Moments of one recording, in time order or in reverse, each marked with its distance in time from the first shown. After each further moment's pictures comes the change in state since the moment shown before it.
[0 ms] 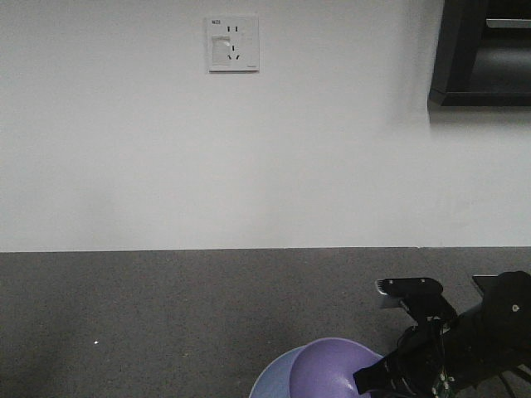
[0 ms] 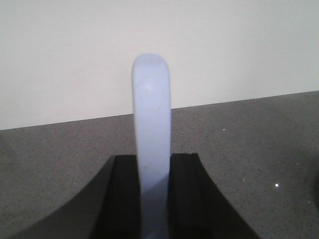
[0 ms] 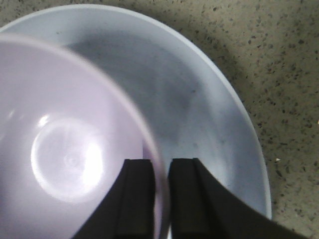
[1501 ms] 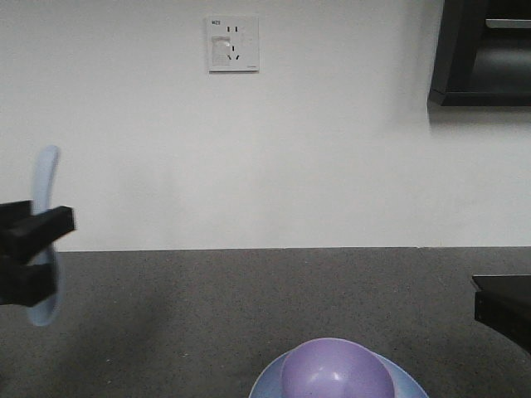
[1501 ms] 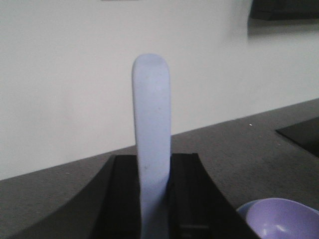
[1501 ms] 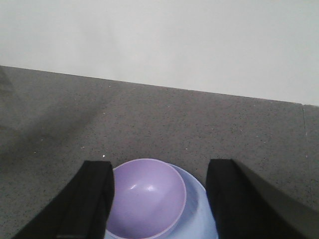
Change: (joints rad) left arm -0.234 0.391 -0.005 -0.913 -0.456 0.805; right arm -0.003 -0.866 0.159 -0.060 -0.082 0.086
